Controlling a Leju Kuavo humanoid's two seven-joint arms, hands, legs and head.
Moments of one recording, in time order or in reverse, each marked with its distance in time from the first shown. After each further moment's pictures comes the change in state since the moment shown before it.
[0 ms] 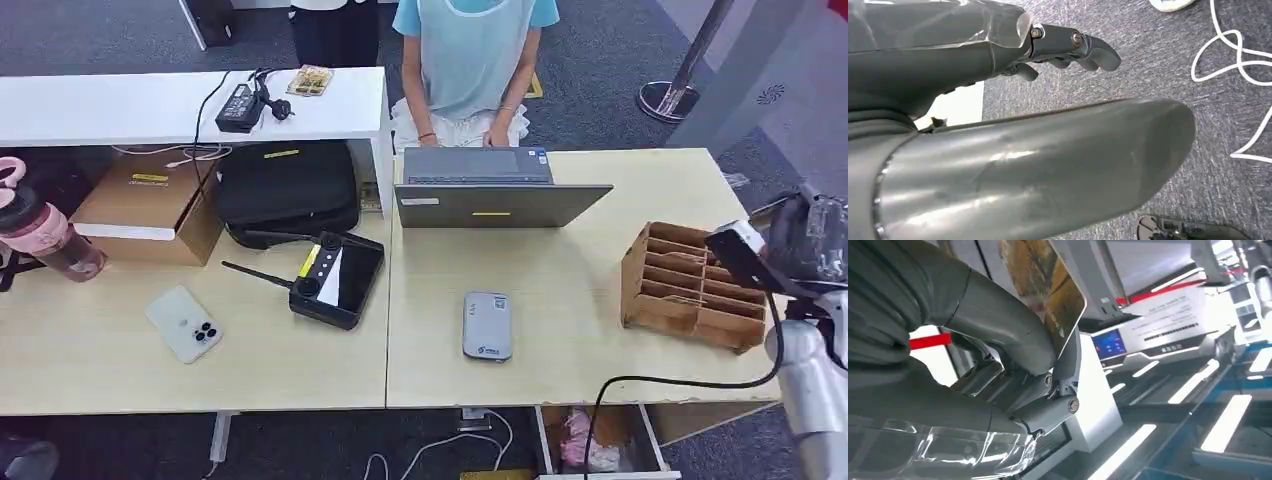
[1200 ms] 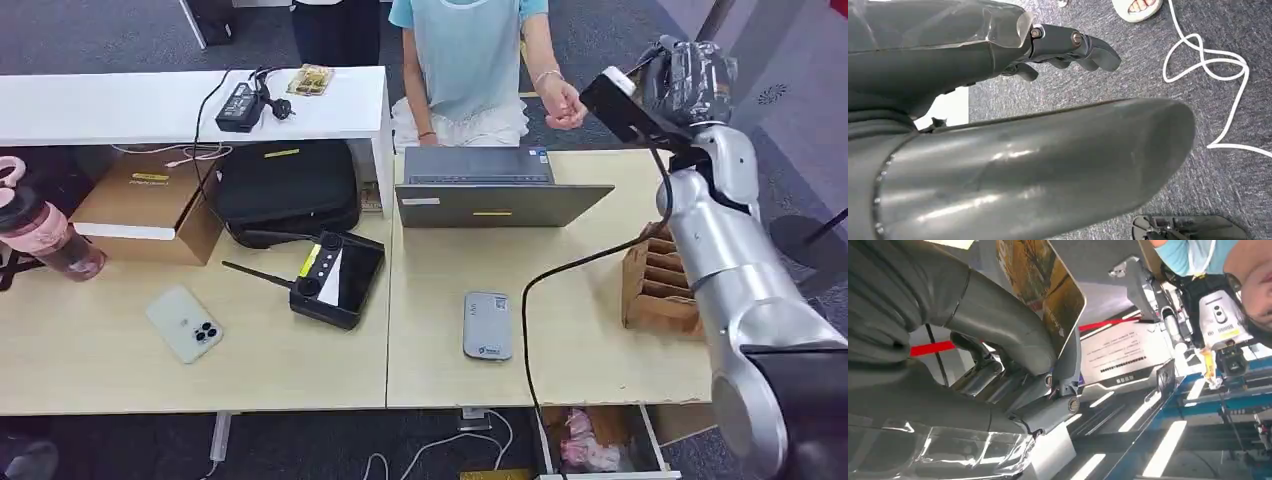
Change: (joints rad) left arm -0.020 0.002 -0.043 0.000 -0.079 -0.027 -0.014; right arm -0.567 0.297 0.242 0.399 0.145 0.142 0.142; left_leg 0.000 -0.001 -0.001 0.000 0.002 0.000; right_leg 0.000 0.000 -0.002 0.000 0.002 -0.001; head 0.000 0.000
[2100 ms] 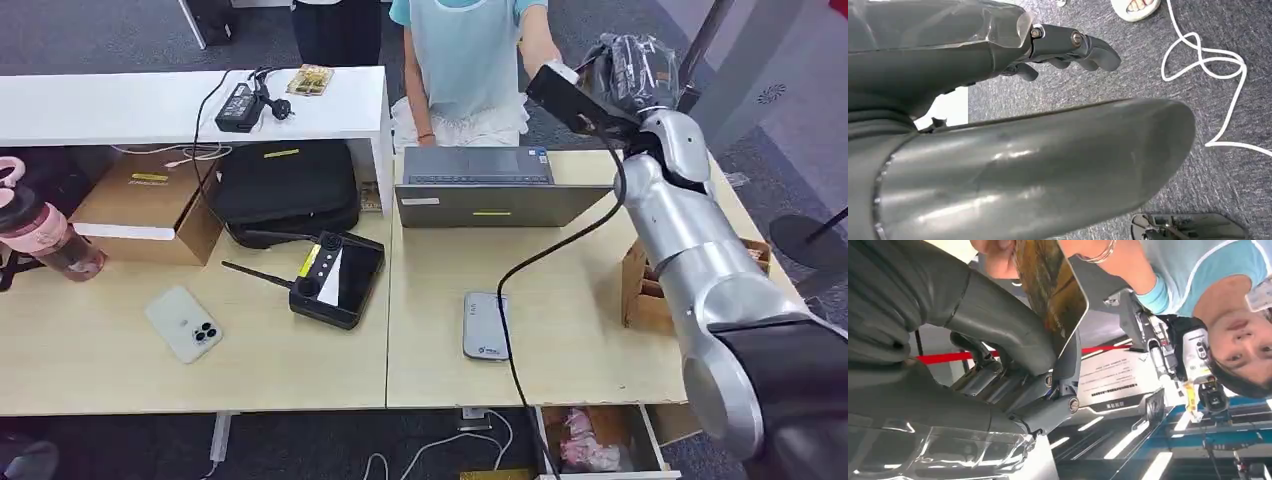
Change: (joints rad) left arm -0.003 -0.002 -0.010 0.000 0.009 -0.001 0.006; right arm -0.085 0.111 0.030 0.121 0.053 0.061 0.051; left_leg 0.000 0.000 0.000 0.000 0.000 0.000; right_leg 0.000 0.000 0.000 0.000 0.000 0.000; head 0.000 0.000
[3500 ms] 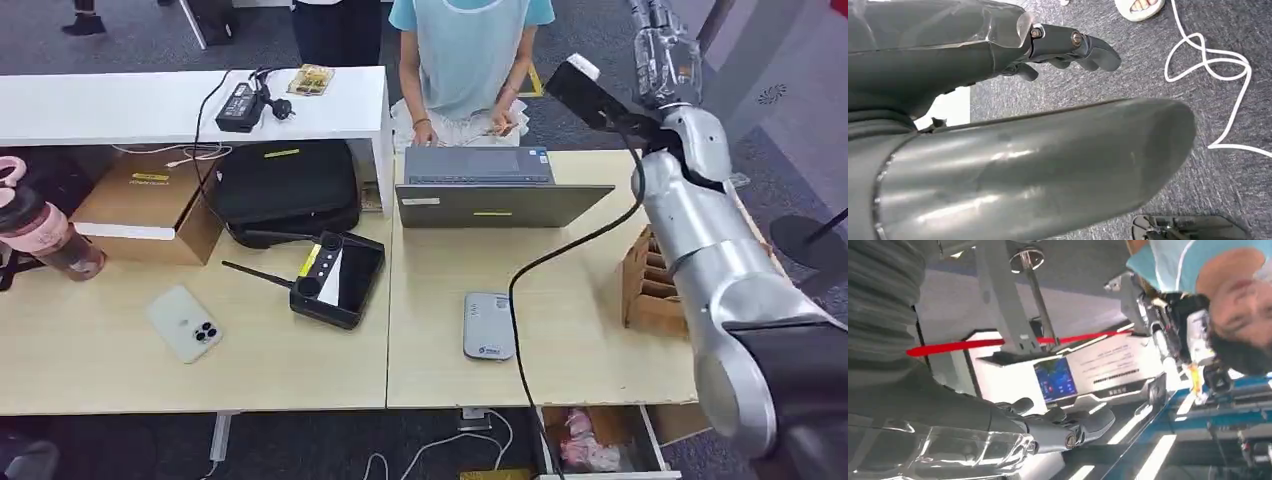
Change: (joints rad) left arm 0.002 0.000 0.000 0.000 0.009 0.009 0.007; right arm 0.000 -0.050 -0.044 -0.024 0.003 -0.033 -0.039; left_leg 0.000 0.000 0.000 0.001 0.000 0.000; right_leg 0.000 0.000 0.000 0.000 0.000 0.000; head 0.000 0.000
